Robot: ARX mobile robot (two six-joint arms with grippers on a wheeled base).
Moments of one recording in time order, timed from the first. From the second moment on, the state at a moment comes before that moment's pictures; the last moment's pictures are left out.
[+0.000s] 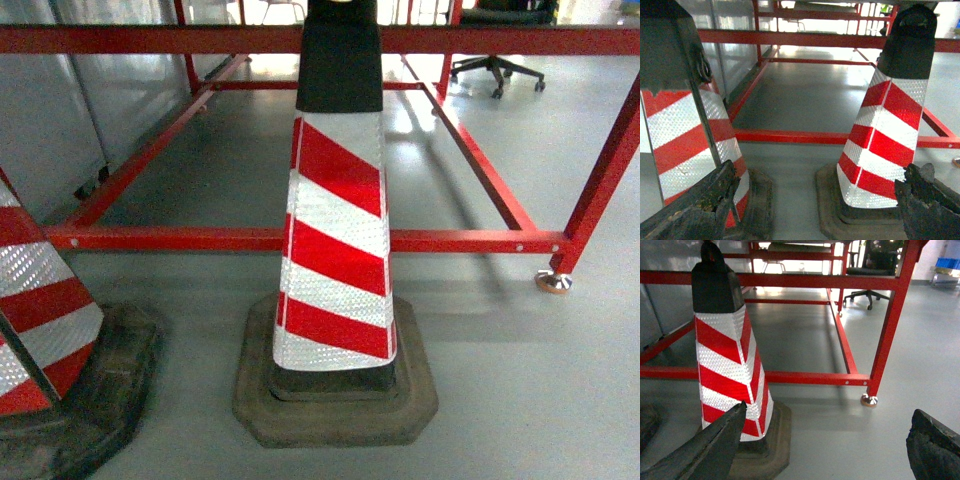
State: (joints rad) left arm 0.00 0.01 0.02 -0.01 0.00 0.00; right arm 0.00 0.01 0.01 -0.01 0.00 0.00
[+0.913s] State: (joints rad) left arm 0.00 0.01 0.02 -0.01 0.00 0.00; right arm 0.00 0.01 0.01 -0.01 0.00 0.00
